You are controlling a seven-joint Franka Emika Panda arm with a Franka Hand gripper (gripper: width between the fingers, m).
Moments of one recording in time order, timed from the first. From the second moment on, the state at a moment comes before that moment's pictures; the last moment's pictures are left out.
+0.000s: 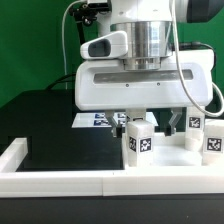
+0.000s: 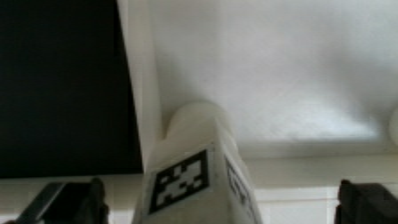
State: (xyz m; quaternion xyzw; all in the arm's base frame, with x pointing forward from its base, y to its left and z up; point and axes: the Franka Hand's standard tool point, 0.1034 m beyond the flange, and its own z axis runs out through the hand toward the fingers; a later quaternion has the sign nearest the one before) arm 0.611 0.009 0.070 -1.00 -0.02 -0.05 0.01
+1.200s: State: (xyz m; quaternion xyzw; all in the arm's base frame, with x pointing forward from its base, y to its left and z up) arm 0.617 0.005 0.074 -0.99 -0.13 -0.05 -0.02
